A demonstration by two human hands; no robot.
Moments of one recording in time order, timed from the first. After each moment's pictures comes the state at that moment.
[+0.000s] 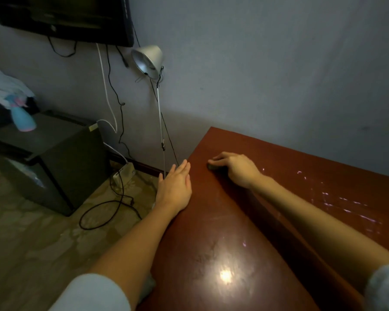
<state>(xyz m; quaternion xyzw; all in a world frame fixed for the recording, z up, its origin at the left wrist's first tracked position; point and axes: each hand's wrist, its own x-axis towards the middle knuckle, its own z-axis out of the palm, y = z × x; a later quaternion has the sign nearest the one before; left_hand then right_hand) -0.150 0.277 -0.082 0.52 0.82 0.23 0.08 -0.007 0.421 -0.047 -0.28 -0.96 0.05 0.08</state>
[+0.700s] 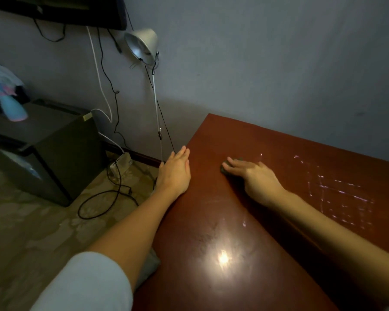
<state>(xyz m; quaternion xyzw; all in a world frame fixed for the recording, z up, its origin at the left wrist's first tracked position) -0.155 0.278 -0.087 0.52 0.81 0.24 0.10 0.054 0.355 -0.044 -0.34 -0.94 0.02 0.03</state>
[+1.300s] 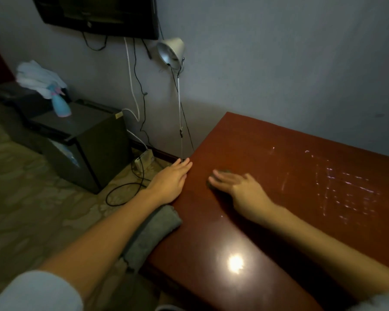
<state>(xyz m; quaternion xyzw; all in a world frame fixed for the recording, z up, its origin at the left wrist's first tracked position) -0.168 0.165 -0.074 0.63 0.76 0.15 0.10 0.047 0.250 -0.047 -0.24 -0.97 0.03 0.02</state>
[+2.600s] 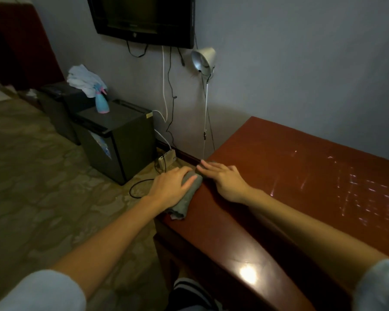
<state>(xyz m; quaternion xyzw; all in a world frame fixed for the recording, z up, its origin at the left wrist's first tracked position) -0.166 0.081 -0.078 0.54 0.81 0.20 -0.01 -0.025 0.224 -0.060 -0.15 -0.99 0.07 0.02</state>
